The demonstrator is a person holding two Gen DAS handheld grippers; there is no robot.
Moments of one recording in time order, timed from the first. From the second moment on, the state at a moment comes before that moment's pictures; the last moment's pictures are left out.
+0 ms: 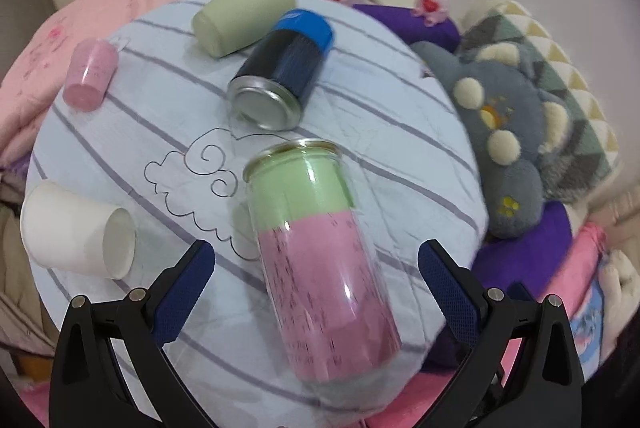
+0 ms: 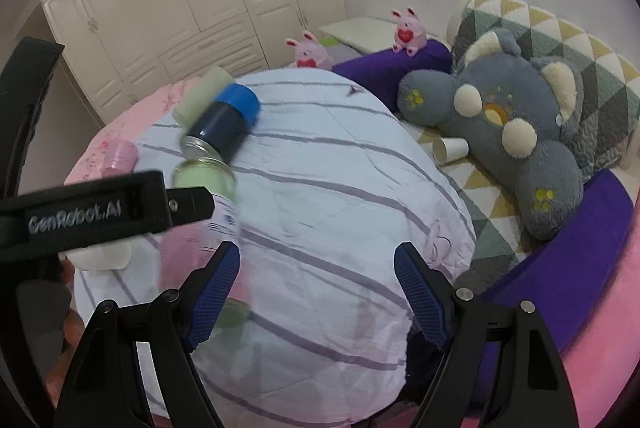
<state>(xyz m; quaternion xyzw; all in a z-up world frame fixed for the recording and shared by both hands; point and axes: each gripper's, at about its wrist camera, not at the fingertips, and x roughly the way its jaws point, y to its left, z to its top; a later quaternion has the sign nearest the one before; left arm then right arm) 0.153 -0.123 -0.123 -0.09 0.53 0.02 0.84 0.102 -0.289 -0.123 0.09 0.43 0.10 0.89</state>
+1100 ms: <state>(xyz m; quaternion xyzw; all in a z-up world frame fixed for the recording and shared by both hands) 0.178 -0.122 -0.135 -0.08 0.54 0.03 0.83 0.125 -0.277 -0.141 0.07 0.46 0.17 0.87</state>
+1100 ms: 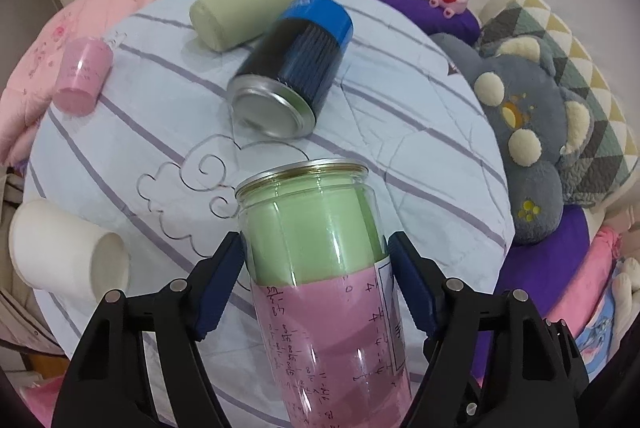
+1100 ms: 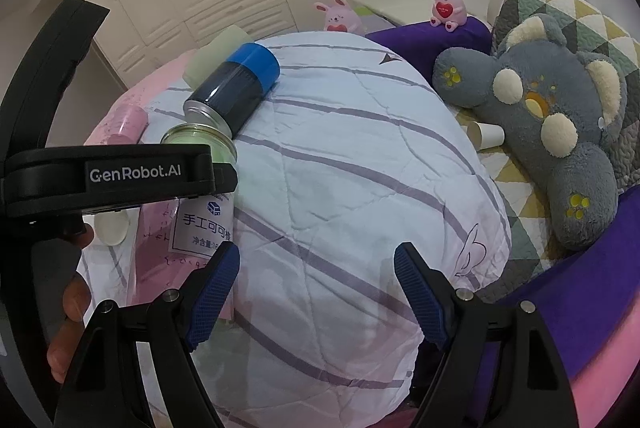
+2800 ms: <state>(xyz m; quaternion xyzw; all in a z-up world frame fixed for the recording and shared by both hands) 0.155 -0.090 -0.093 0.01 0.37 0.01 0.93 0.135 -0.196 -0.161 0.04 0.44 0.23 0.87</state>
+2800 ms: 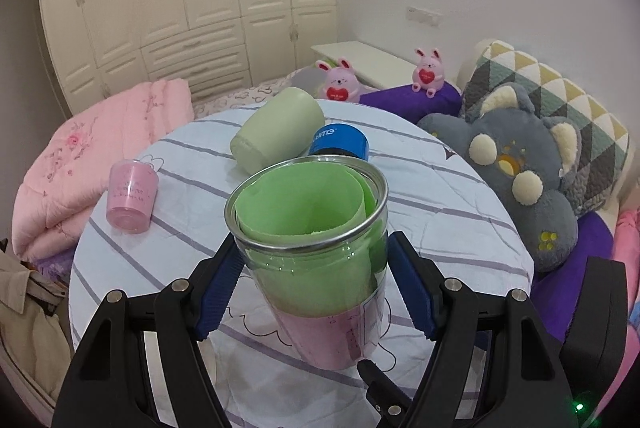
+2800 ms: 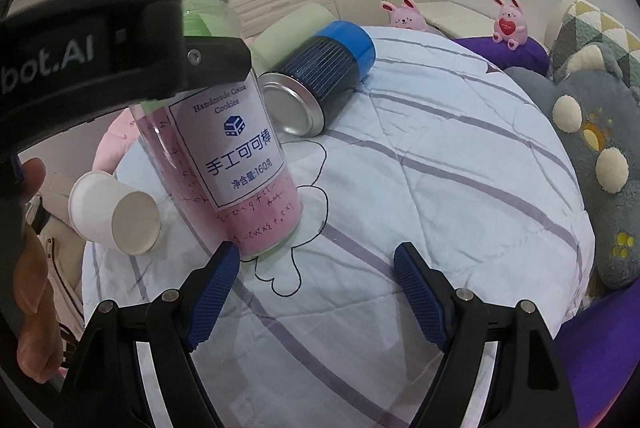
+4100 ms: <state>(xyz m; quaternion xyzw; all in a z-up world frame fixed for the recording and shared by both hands) 0.072 -0.028 -0.036 -0.09 0.34 -0.06 0.94 0.078 -0.189 -0.095 0.01 0.37 0.23 0.90</state>
